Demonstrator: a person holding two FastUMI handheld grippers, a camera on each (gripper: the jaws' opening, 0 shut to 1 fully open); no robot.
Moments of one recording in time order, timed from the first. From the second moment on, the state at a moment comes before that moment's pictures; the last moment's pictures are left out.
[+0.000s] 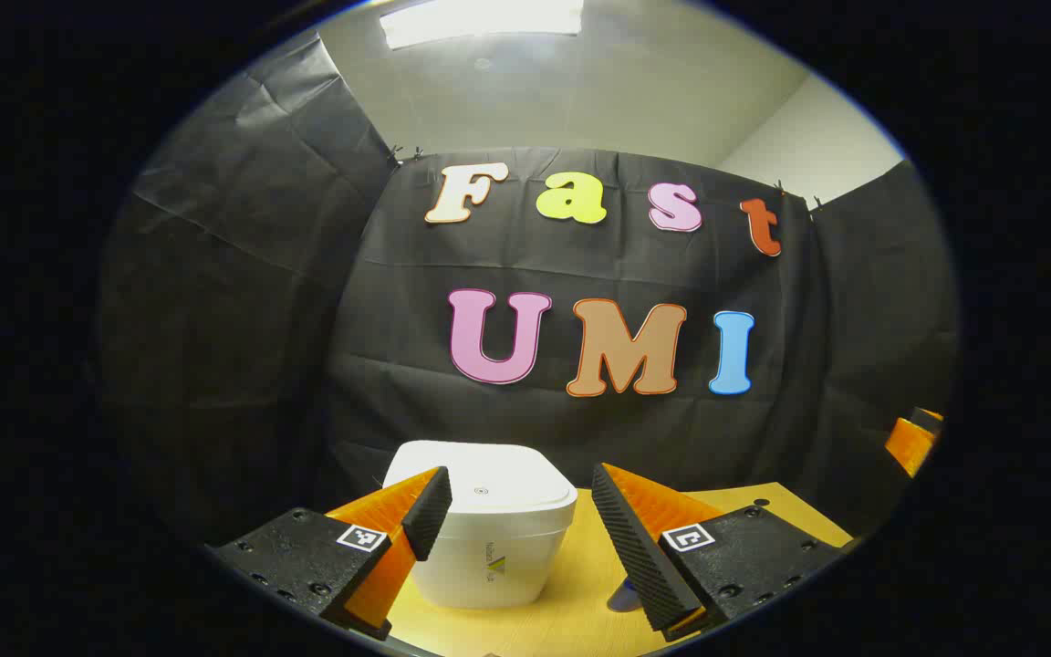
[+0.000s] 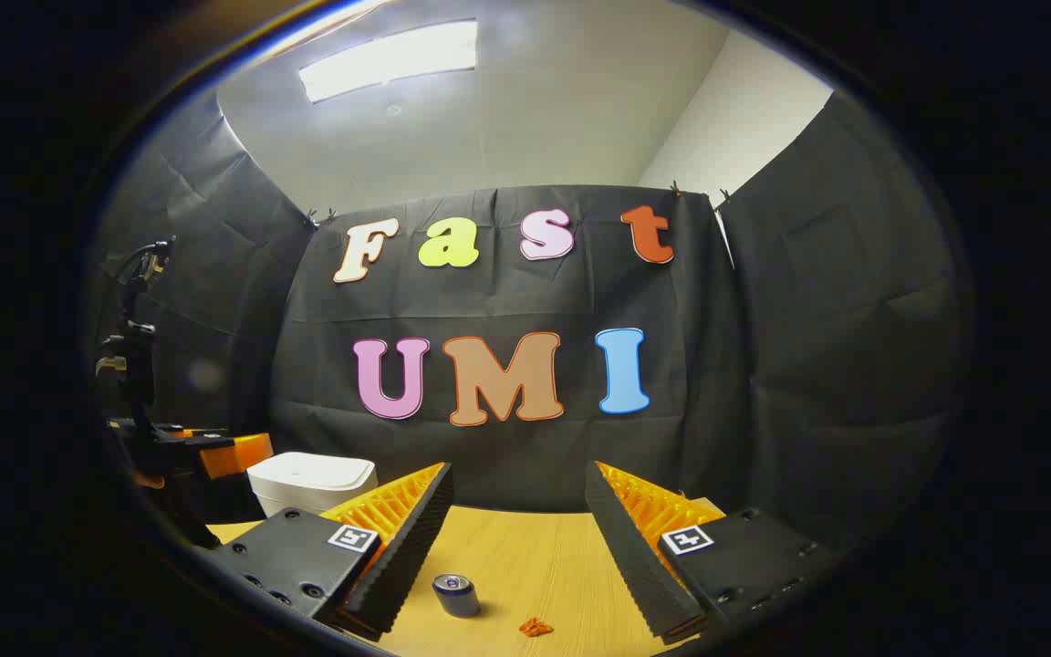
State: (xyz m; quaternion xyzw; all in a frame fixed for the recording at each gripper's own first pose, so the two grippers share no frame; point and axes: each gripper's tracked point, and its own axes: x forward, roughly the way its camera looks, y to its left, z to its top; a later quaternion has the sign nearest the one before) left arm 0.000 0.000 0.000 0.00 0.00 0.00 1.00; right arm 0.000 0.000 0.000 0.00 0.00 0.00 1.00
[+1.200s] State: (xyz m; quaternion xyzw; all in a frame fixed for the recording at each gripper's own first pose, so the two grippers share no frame) left arm 0.009 -0.006 -0.011 0.01 0.01 -0.02 1.00; right arm 0.007 -0.002 -0.009 0.00 0.02 -0.02 1.00
